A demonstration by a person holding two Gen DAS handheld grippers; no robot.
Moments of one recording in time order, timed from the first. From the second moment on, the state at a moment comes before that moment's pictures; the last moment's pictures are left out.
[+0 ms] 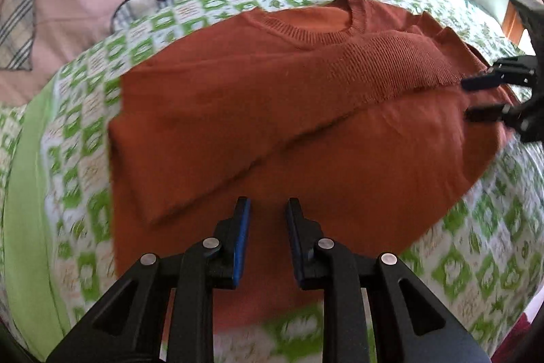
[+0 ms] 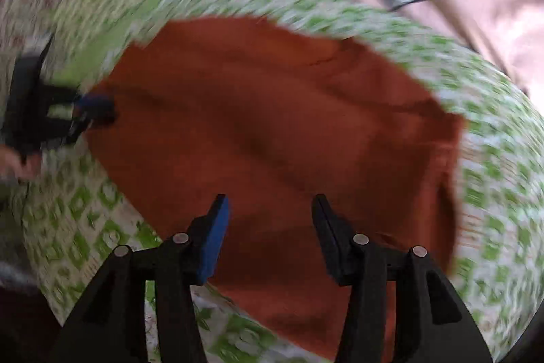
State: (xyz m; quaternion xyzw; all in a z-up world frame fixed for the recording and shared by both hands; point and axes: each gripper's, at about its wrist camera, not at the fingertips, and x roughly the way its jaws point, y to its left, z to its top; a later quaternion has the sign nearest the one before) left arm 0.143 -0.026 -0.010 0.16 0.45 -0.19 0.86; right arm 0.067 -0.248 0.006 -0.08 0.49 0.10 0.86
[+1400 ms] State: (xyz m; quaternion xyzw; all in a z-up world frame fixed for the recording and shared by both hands) left arm 0.091 0.081 -0.022 -0.03 0.48 -0.03 0.88; right arm -0.017 -0.296 -0.007 0.02 0.49 -0.07 0.87
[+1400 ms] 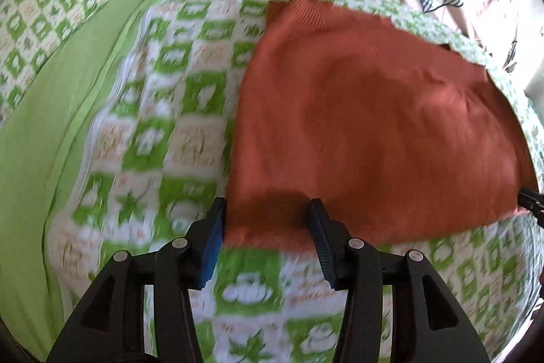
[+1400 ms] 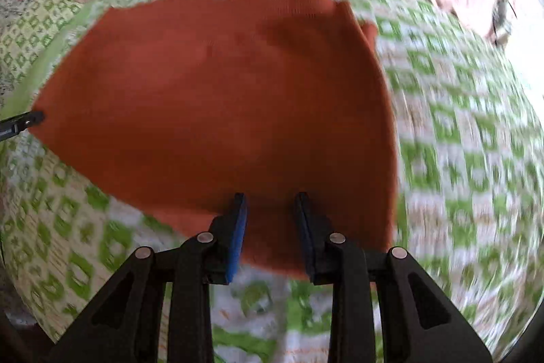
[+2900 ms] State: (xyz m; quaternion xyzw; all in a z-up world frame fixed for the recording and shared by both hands) left arm 0.107 0.095 -0.032 -0.25 0.44 -0.01 0.86; right arm -0.023 -0.198 -0.020 0.13 0.48 0.10 0.86
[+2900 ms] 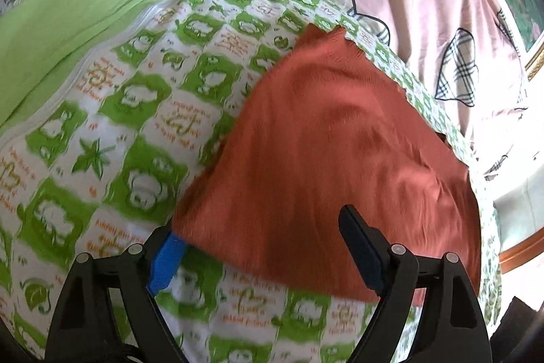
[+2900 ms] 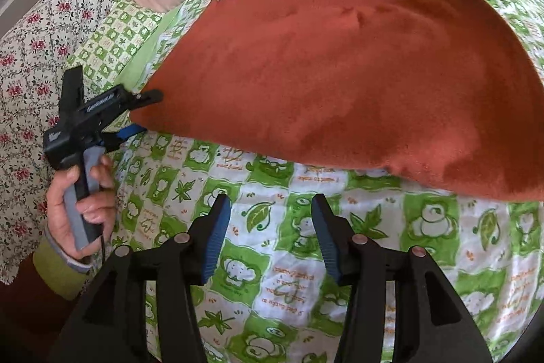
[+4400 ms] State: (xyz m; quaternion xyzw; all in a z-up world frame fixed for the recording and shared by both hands) left arm 0.084 -0.117 0.008 0.06 0.37 -0.21 0.90; right arm 0.172 -0.247 0.004 0.21 0.48 0.20 0.83
